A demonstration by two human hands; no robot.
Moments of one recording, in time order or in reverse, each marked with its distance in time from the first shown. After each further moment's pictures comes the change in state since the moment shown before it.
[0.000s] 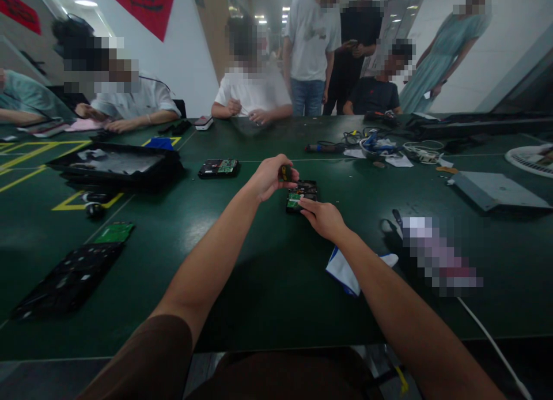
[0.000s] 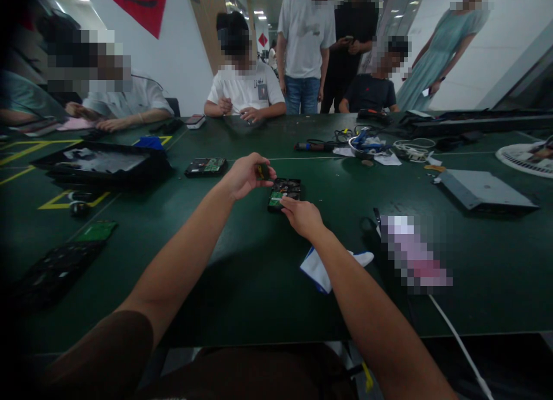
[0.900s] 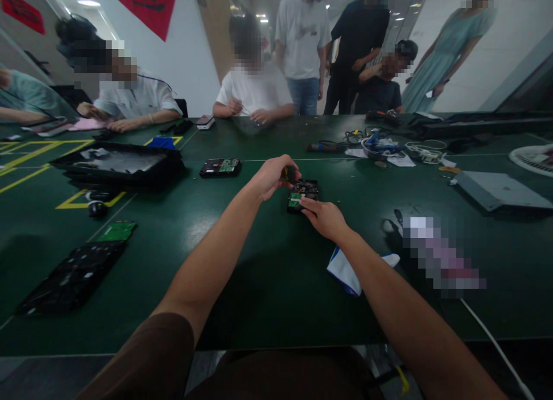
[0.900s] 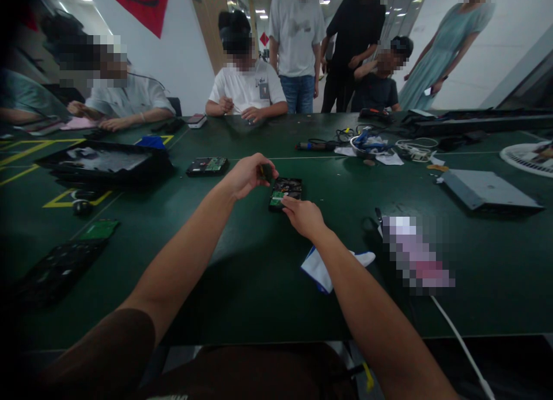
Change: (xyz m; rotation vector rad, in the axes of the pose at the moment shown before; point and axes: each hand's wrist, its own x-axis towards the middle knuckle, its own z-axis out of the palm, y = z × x) left_hand 0.001 -0.002 -0.002 0.129 -0.038 0.044; right_hand 0.002 0.003 0.003 -0.004 0.017 -0.039
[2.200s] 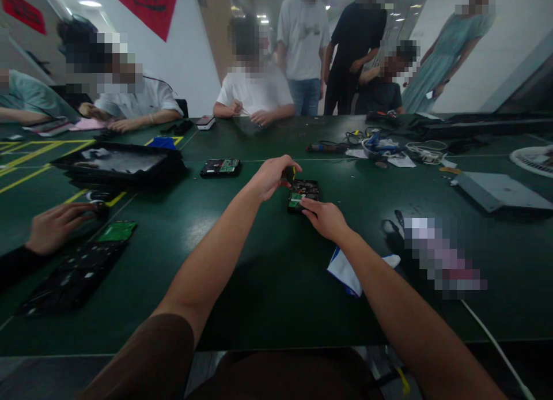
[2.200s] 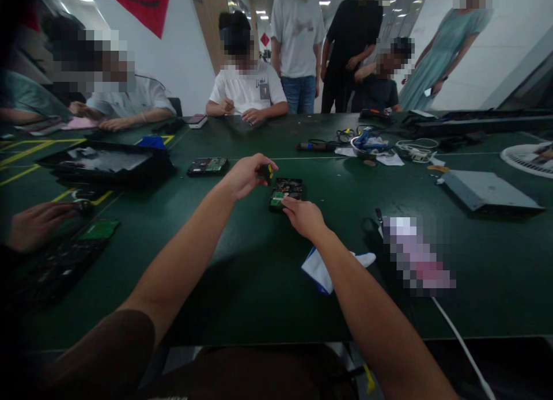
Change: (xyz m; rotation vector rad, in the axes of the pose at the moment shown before) left_hand -0.001 0.003 0.001 0.078 0.060 0.024; right_hand 0.000 0.001 0.000 0.016 -0.009 0.011
